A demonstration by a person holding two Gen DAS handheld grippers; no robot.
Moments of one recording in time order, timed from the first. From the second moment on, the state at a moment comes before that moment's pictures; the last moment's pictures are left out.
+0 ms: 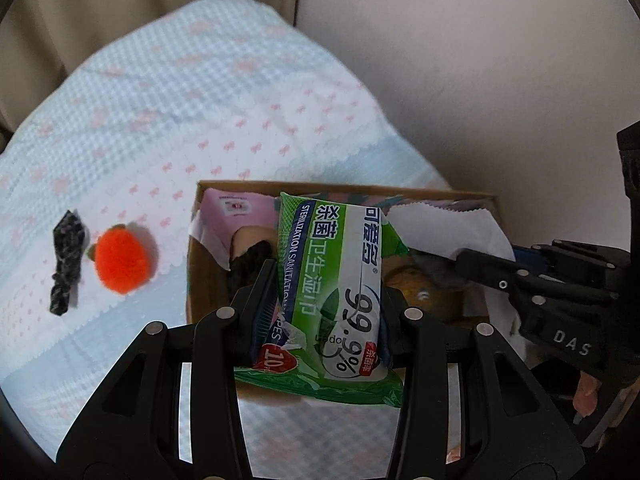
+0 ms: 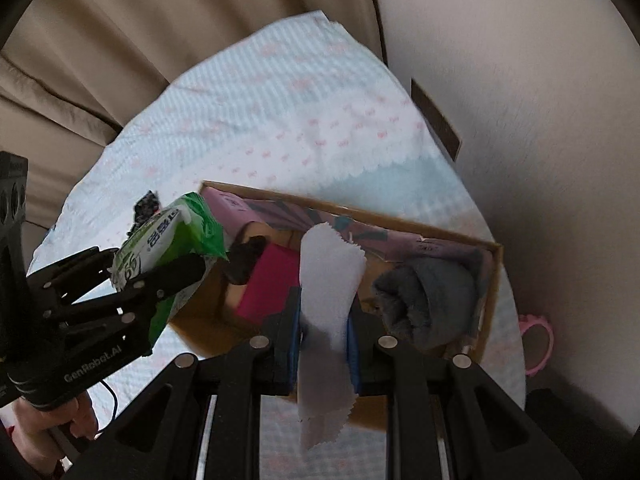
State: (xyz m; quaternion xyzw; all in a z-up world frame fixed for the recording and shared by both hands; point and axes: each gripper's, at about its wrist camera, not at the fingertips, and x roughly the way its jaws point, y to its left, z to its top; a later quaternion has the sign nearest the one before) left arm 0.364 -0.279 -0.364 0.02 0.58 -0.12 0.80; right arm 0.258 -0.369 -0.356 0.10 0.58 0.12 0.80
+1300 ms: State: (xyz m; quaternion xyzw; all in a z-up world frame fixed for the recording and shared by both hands) left arm 0.343 -0.282 -0.341 0.08 0.59 -0.12 0.79; right arm 0.270 -0.392 -0.361 0.15 0.56 0.09 0.81
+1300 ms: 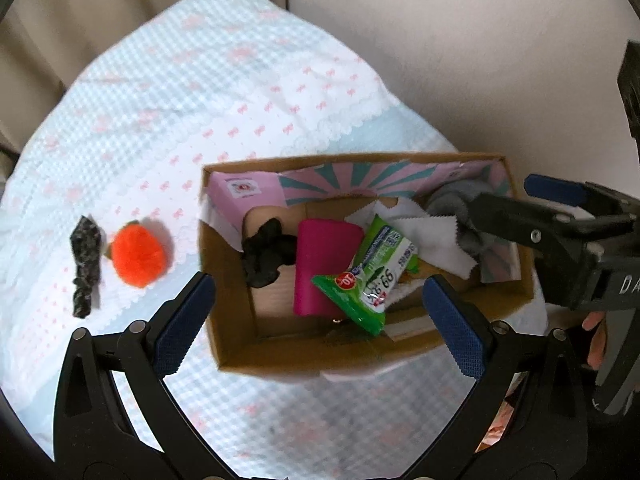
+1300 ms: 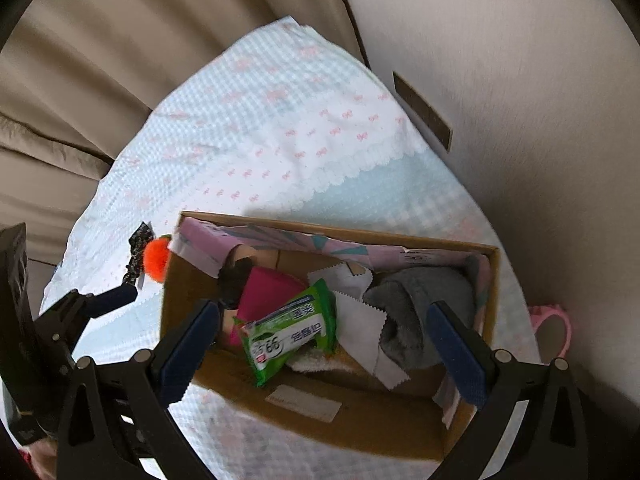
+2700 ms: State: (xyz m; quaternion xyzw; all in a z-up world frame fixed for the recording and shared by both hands) left arm 0.172 0.024 -0.147 0.04 0.39 -0.11 0.91; right arm 0.059 -0.144 -0.145 0.09 0.34 -0.06 0.94
